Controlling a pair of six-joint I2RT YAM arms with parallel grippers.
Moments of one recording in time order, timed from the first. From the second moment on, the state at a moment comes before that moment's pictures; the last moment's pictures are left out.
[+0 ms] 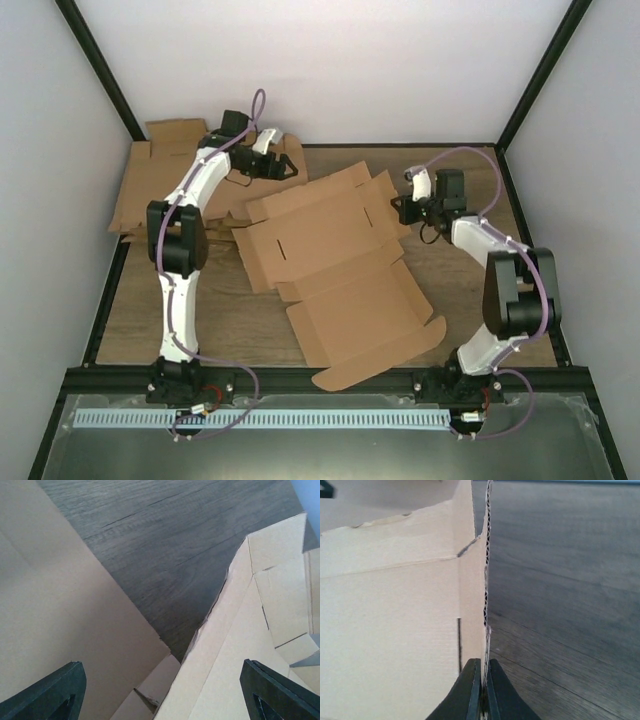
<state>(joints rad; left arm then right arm) -0.18 2.27 2.09 -0.81 0.63 0.03 0.07 1.67 1.02 -0.05 -0.50 -0.04</state>
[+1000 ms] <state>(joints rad) -0.28 1.99 1.76 -0.73 0.86 0.06 0.16 1.43 0.86 0.16 -0.48 -0.06</state>
